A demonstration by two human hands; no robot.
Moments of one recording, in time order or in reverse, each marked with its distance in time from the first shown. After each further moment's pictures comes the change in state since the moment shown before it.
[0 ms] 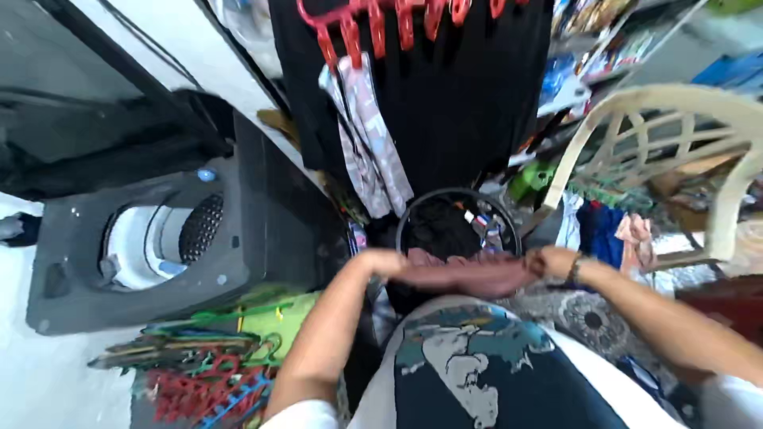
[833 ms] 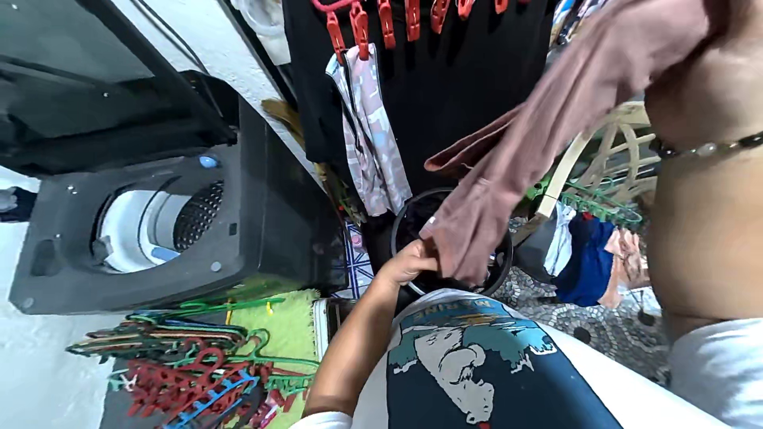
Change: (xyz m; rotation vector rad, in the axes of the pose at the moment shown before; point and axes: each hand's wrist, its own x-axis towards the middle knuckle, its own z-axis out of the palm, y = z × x) left_hand 0.036 0.024 0.068 -1.059 0.302 1.060; right_hand -0.096 -0.118 -0.265 1.039 1.161 -0.818
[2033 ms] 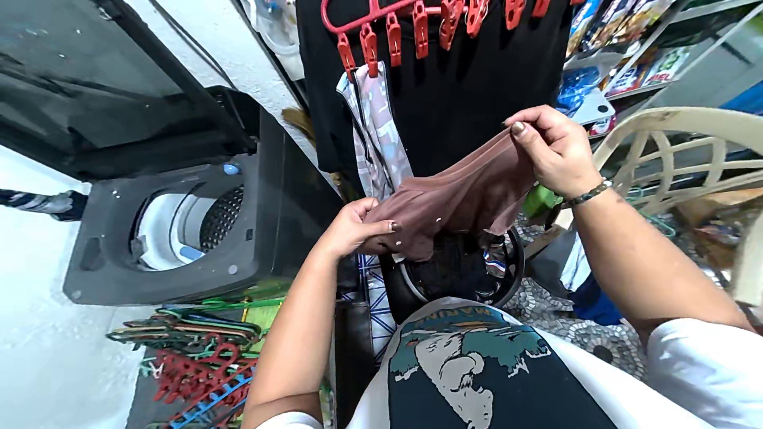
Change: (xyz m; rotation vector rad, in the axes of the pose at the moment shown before) left_hand 0.025 0.156 0.000 0.648 0.269 -0.107; right_hand -0.034 0.101 0.034 -0.296 -0.419 -0.128
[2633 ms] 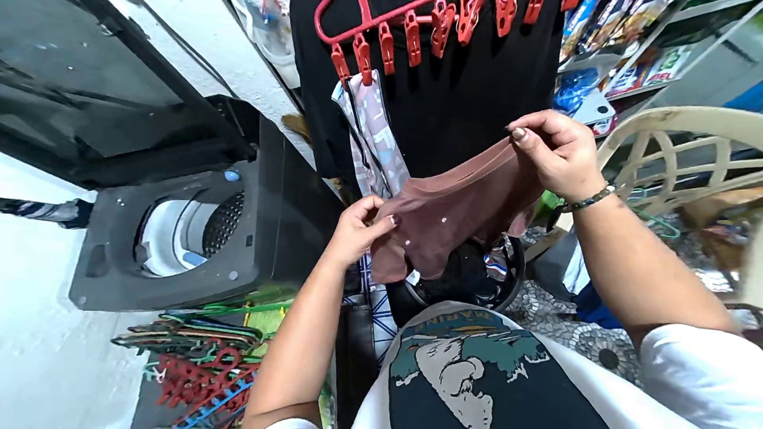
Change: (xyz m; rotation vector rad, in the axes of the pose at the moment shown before) left_hand 0.007 0.003 0.018 0.065 0.109 0.209; right_hand -0.002 0.011 -0.009 0.046 0.057 -0.111
